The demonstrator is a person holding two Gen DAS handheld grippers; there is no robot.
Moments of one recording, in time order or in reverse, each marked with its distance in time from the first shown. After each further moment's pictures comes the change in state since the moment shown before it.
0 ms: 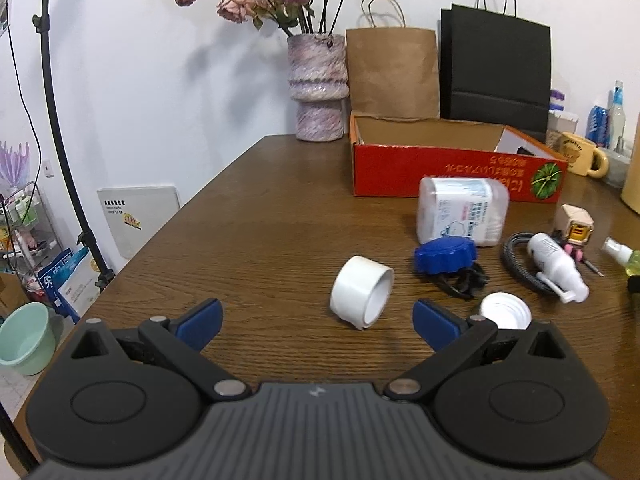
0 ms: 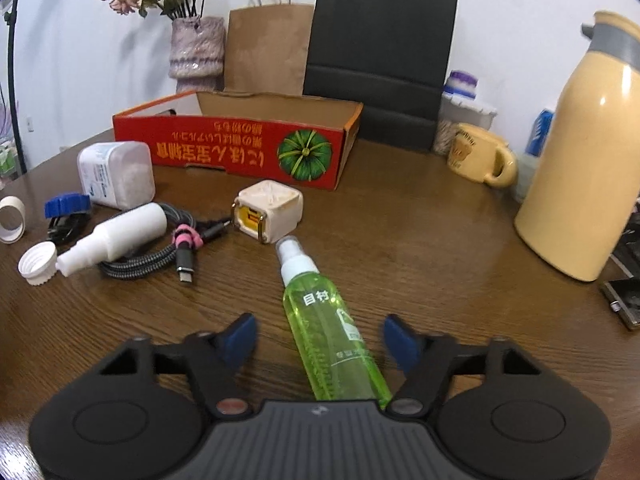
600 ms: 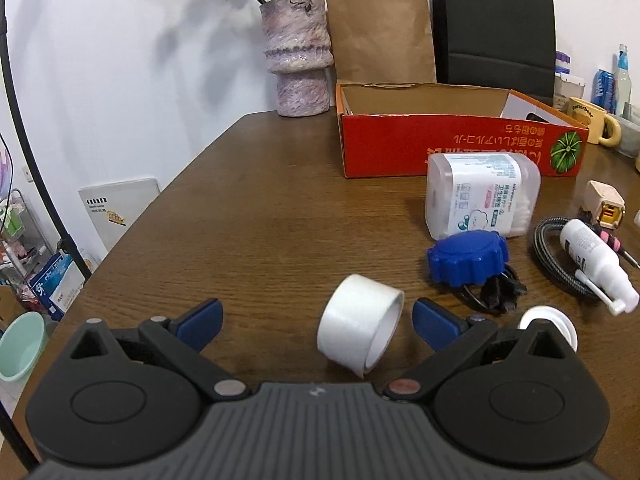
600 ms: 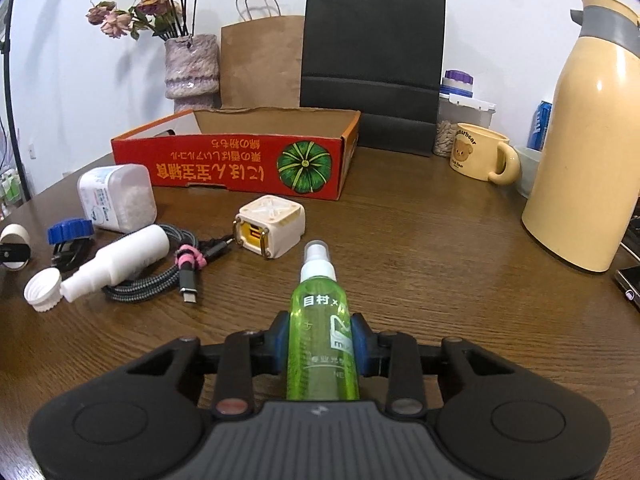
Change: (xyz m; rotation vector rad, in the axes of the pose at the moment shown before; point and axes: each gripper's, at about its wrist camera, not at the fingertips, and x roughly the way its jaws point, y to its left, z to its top) left arm 0.064 -0.013 0.017 0.066 0.080 -0.015; right arm 0.002 -0.003 0.001 0.060 -0.033 0.018
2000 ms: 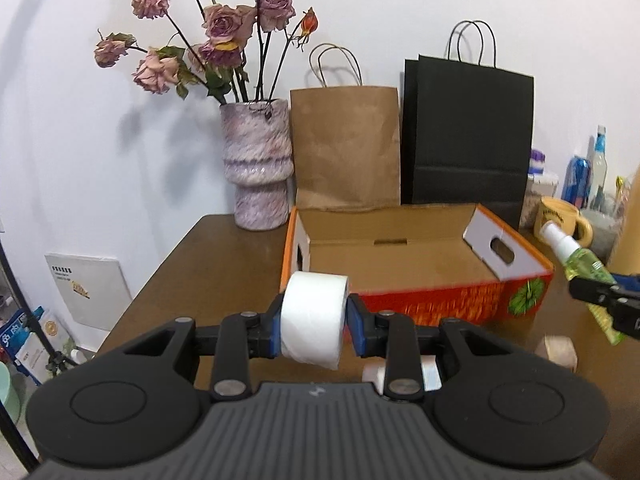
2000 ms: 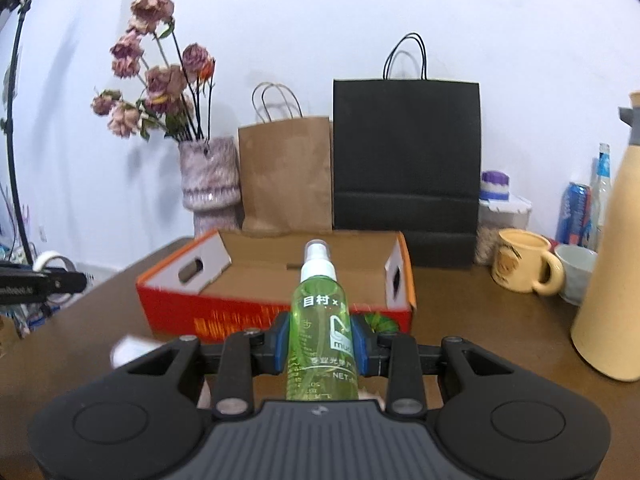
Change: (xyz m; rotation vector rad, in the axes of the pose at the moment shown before) left arm -0.004 -0.029 0.125 -0.033 -0.189 -0.100; right arm 0.018 0.050 0.111 0.067 -0.247 0.044
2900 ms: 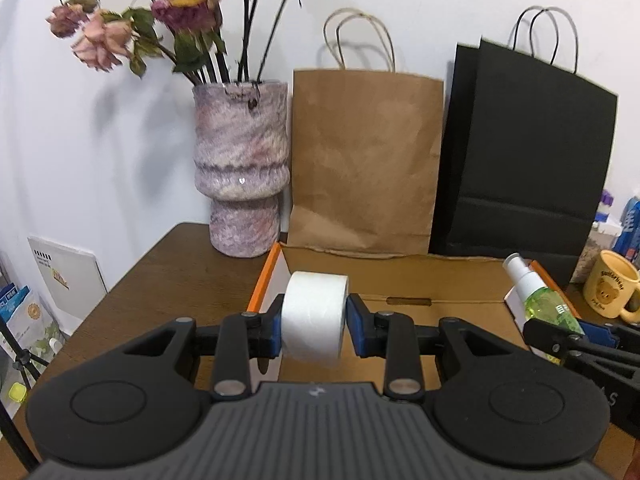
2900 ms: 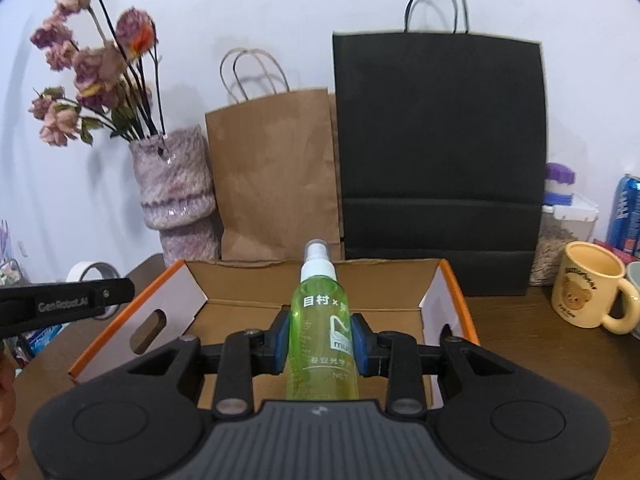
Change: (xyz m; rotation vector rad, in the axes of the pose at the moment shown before) left arm 0.151 -0.021 0.063 -0.098 0.059 0.055; right arm 0.167 0.006 0.065 0.052 0.103 -0.001
